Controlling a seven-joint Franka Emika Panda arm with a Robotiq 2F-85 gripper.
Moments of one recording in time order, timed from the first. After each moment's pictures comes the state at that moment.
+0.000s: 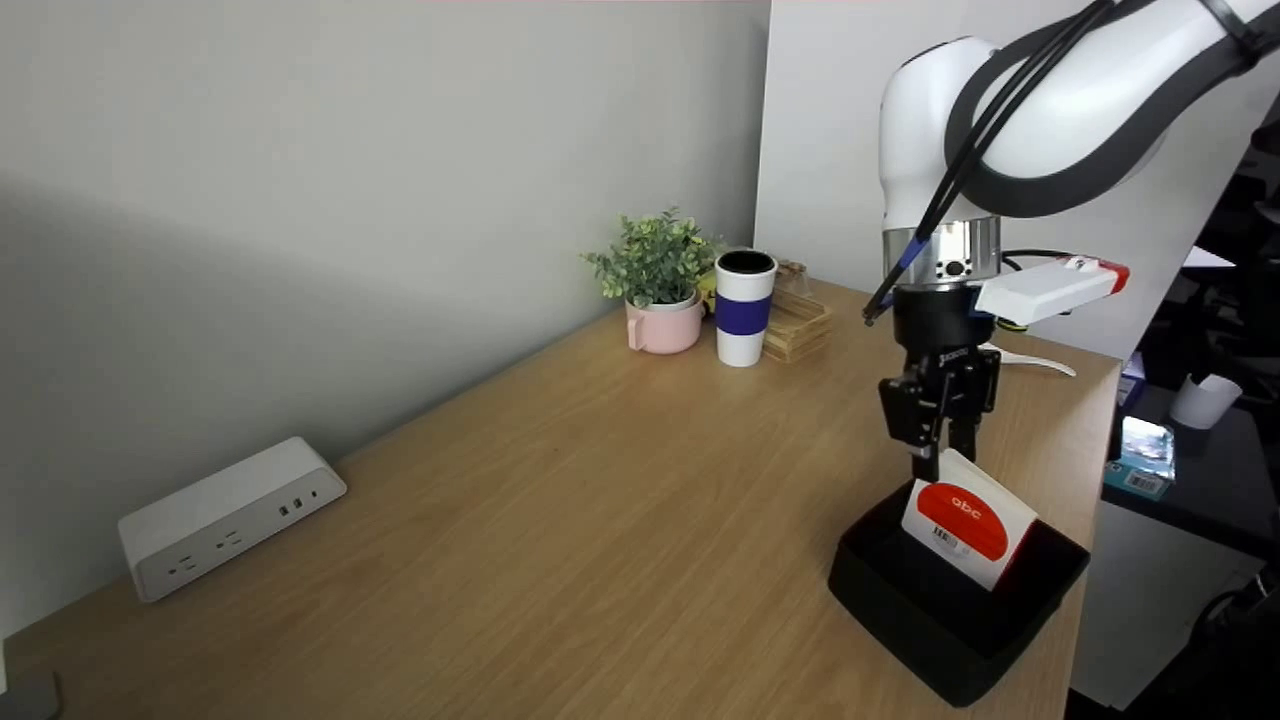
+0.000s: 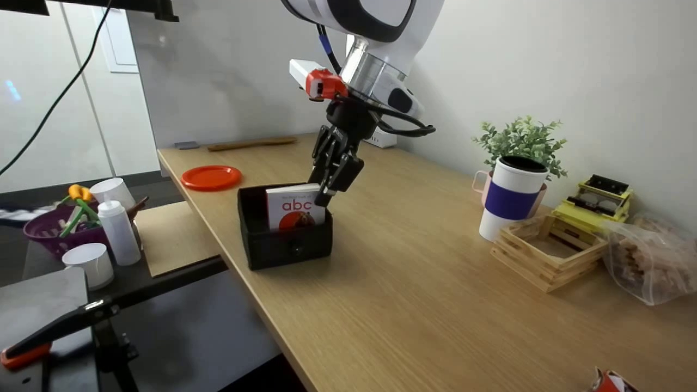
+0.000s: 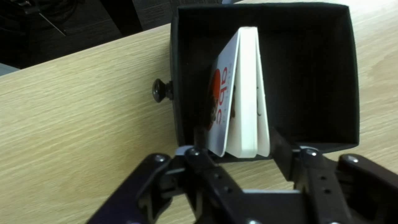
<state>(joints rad) 0.02 0.33 0.03 -2.07 0.22 2.09 0.23</state>
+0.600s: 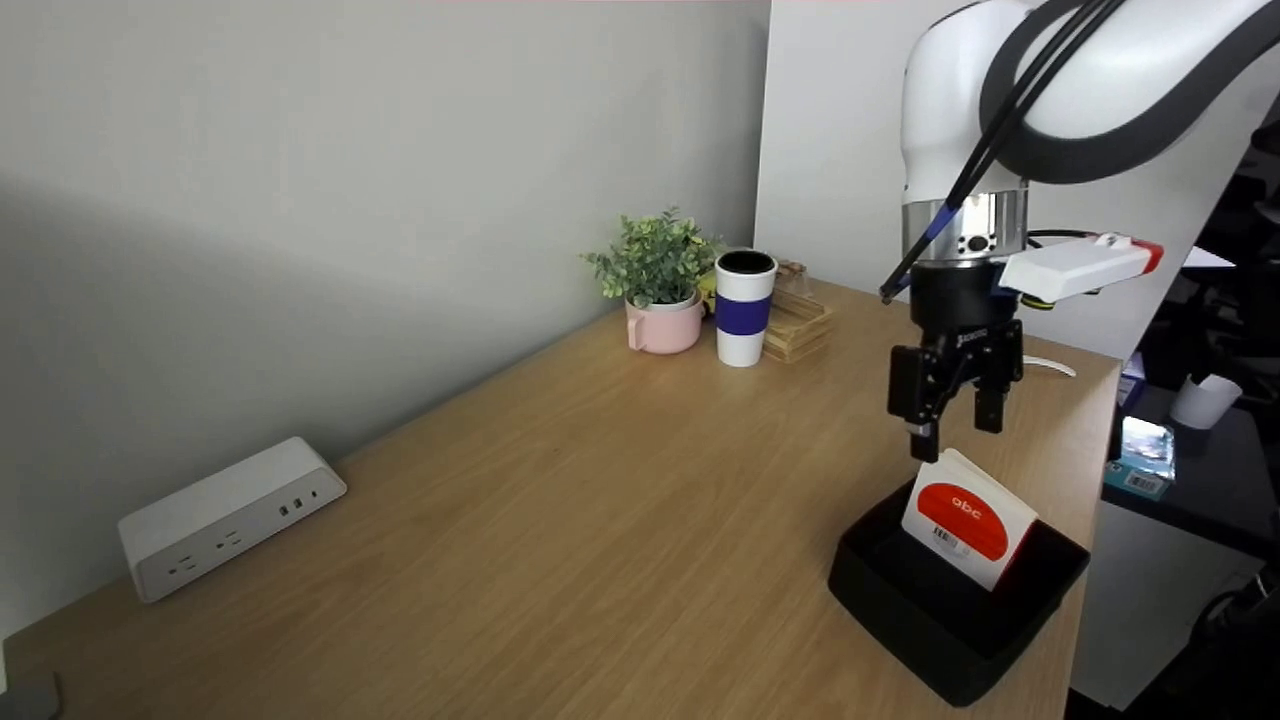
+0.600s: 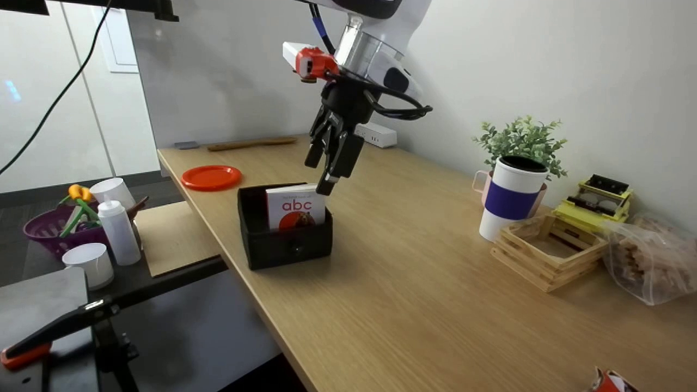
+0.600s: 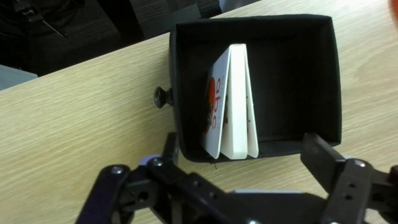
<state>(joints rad) 0.03 0.25 0.03 -2.11 0.22 2.09 0.26</state>
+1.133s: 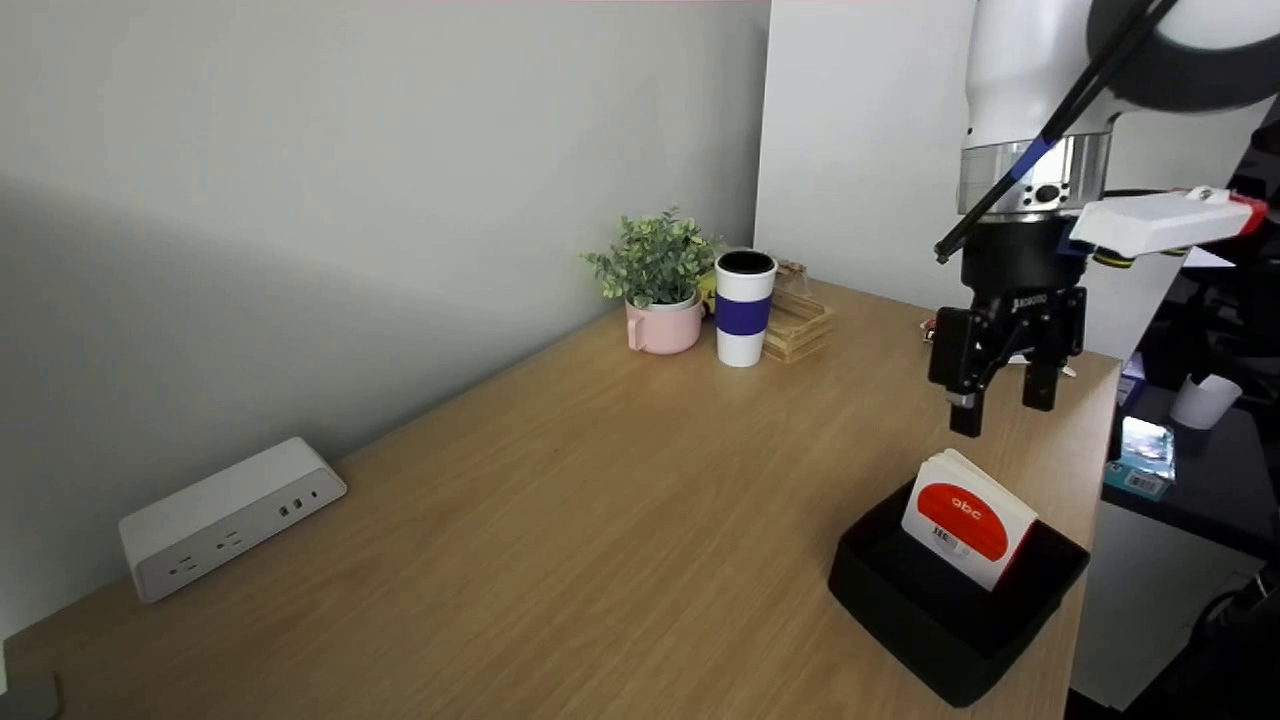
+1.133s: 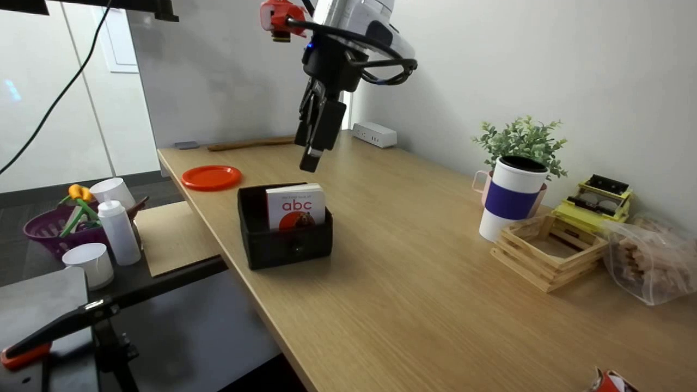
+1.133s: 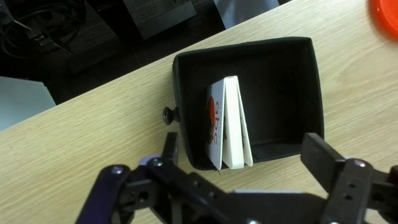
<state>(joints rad) 0.03 0.09 0.03 -2.22 0.22 2.10 0.34</state>
